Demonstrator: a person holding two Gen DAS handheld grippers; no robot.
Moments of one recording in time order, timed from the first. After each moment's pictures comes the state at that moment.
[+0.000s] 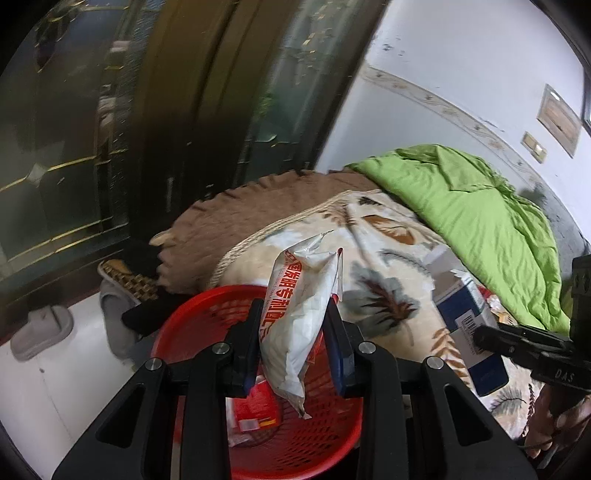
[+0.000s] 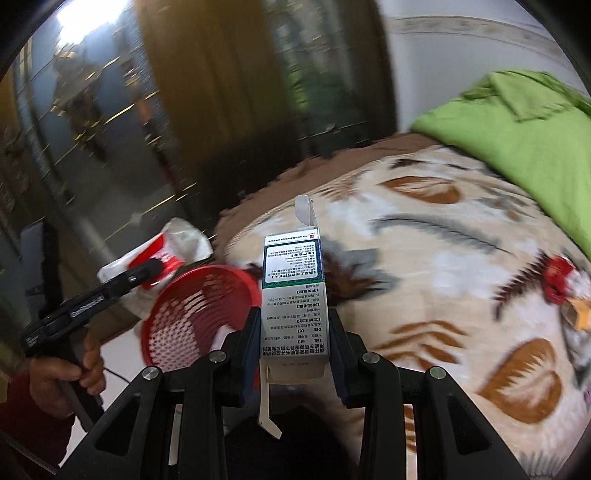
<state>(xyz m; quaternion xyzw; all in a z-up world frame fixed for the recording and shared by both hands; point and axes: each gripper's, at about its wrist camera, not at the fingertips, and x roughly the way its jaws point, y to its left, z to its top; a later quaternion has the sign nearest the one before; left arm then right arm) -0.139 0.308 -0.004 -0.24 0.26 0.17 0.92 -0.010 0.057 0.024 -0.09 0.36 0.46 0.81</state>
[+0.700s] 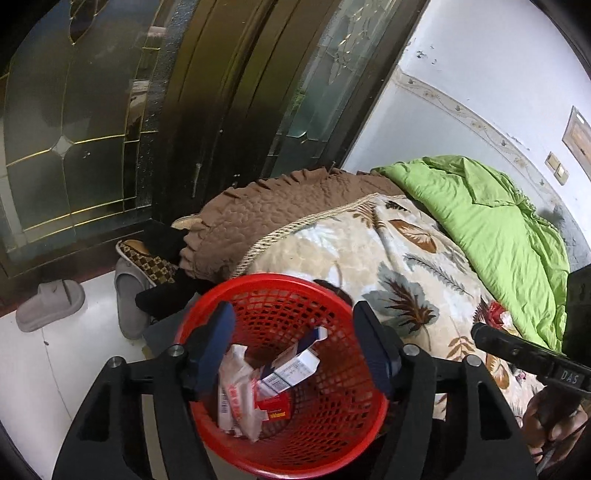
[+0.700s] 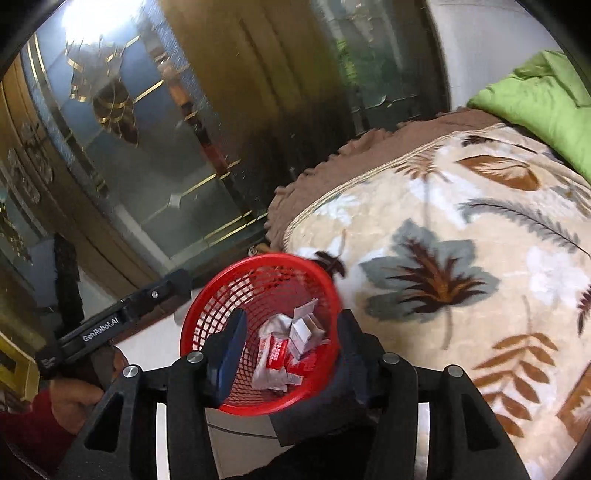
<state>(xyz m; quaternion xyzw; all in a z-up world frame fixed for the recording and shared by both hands) -0.144 0.315 -0.013 -0.27 0.27 0.20 0.90 -0.010 0.112 -0.002 -0.06 0.40 0.52 0.76</state>
